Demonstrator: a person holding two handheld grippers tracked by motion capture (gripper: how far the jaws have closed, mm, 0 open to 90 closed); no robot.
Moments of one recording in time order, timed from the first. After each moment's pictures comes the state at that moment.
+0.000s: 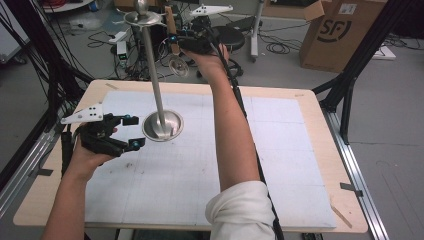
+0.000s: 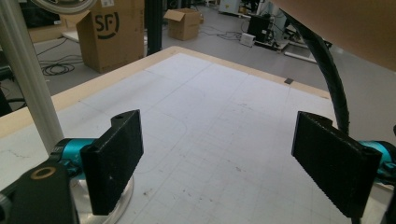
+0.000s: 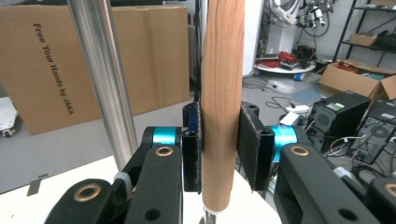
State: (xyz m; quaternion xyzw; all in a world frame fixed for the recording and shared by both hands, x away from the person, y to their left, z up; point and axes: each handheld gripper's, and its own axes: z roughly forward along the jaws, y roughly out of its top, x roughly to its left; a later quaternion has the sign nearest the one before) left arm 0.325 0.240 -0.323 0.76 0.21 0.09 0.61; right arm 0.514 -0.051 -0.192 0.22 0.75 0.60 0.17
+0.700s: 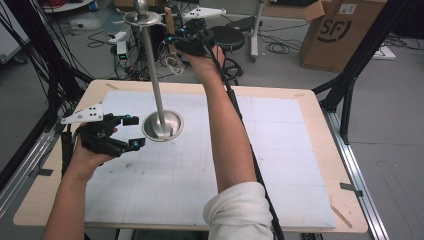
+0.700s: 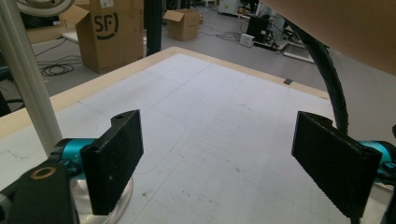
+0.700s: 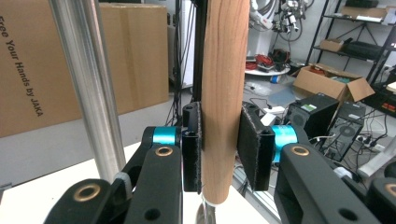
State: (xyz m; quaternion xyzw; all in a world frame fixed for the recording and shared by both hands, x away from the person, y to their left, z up) left arm 0.325 0.240 -0.323 0.76 0.21 0.09 0.61; right arm 0.509 -0.037 -0.195 0.23 0.74 0.59 0.21
